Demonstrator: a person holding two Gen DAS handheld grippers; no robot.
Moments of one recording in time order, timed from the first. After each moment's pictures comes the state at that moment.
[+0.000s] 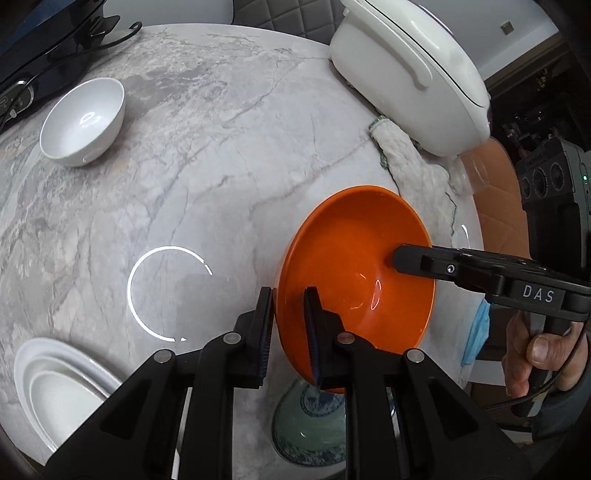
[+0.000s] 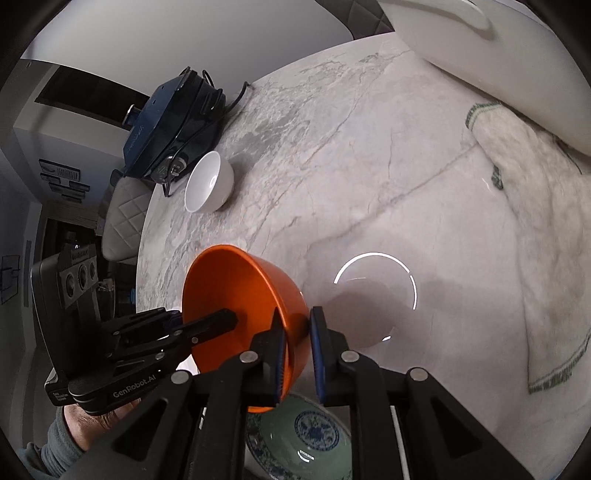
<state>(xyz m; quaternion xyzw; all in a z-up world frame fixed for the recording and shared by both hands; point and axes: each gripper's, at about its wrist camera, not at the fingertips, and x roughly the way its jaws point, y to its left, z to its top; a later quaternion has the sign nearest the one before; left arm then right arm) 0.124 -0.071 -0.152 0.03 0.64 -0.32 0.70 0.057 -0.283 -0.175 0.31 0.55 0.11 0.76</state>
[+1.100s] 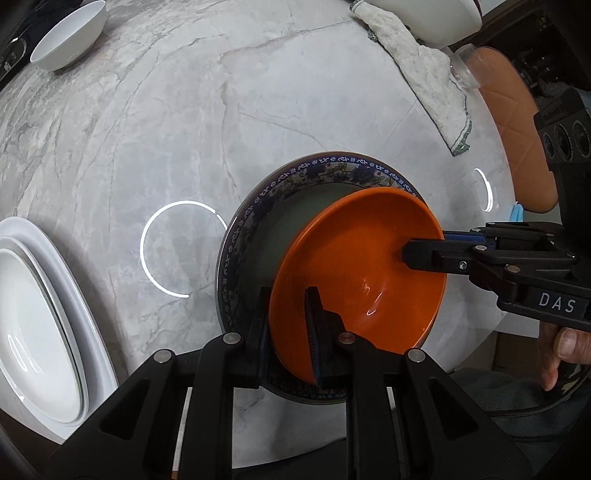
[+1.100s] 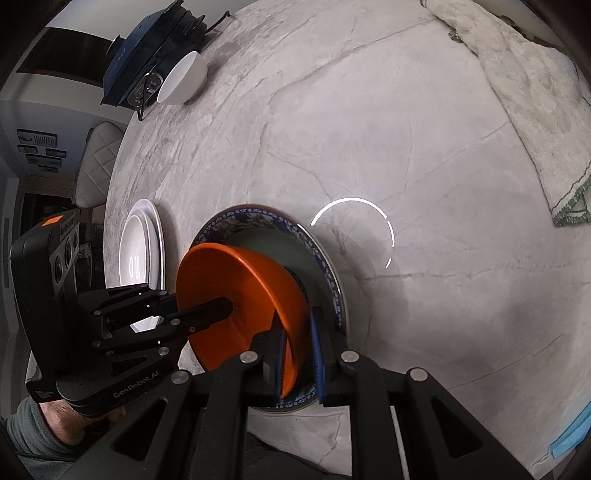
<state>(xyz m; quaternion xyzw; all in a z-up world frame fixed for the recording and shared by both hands) 0.005 -0.057 -0.226 0.11 0.68 -0.31 0.65 -0.050 -0.236 -0.236 0.26 0.62 0.09 0.73</state>
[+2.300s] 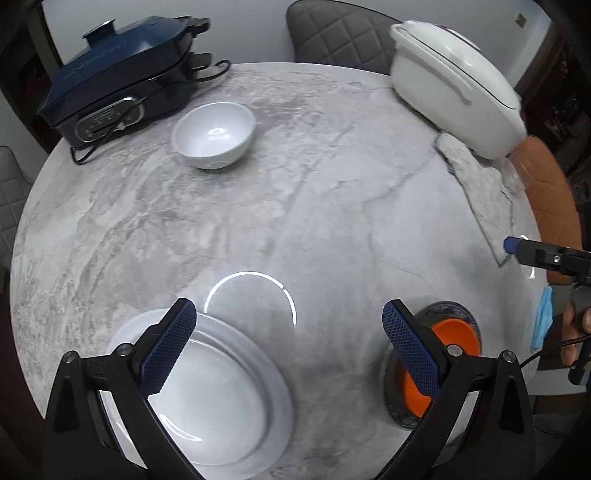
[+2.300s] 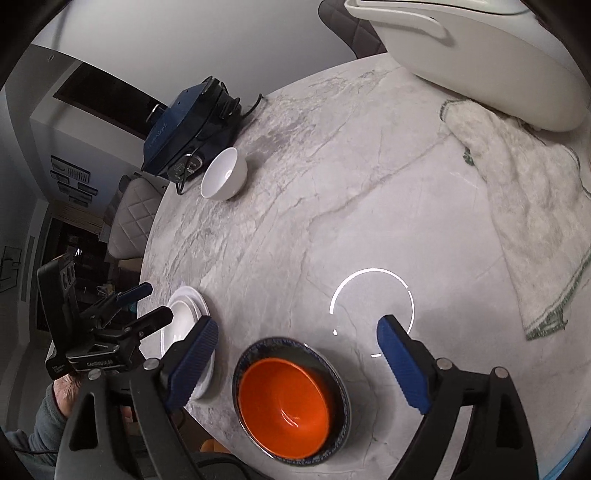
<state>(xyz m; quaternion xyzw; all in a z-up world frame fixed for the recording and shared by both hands) 0.120 0.037 -0.127 0.11 0.57 -0.21 0.79 -0.001 -0.275 -0.159 0.30 0.50 0.11 0.80</state>
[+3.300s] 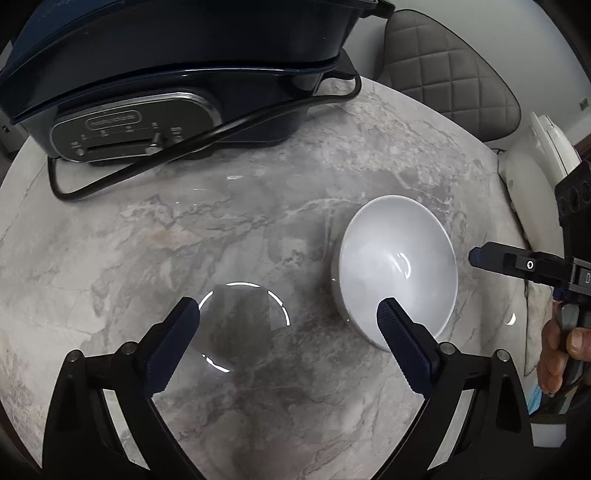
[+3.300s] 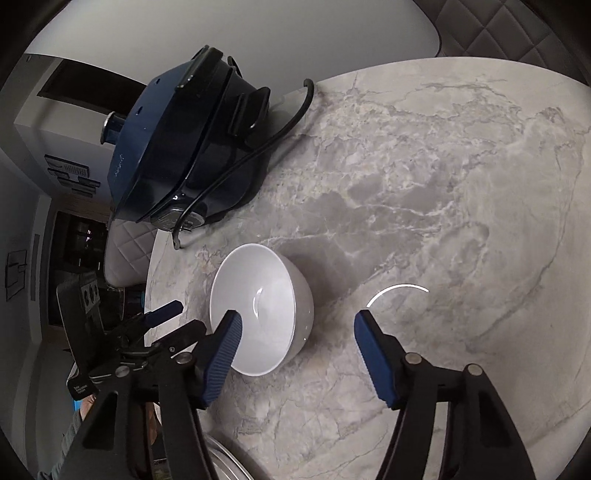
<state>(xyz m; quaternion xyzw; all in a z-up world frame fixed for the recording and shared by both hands) 0.398 0.116 -0.219 0.01 0.62 -0.20 0.76 0.302 -0.180 -0.208 0.31 0.55 0.15 0.76</state>
